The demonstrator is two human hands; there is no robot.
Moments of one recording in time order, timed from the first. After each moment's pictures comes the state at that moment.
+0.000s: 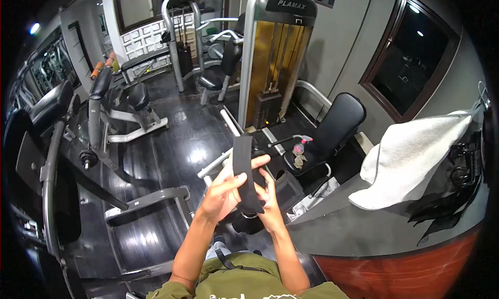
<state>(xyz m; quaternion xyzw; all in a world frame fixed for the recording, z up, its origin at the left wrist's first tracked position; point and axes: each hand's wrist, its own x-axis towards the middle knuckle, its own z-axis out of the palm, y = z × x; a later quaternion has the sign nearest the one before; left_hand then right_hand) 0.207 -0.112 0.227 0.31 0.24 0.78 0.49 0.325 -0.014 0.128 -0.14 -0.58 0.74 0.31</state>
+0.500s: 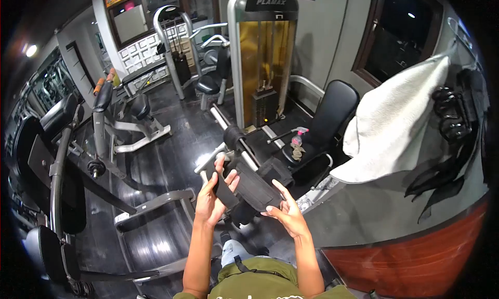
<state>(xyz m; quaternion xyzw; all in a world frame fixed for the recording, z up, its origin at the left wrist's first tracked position) 0.263 -0.122 0.162 0.15 0.22 0.87 0.41 0.450 0.010 0.133 -0.13 -0.48 0.84 0.20</state>
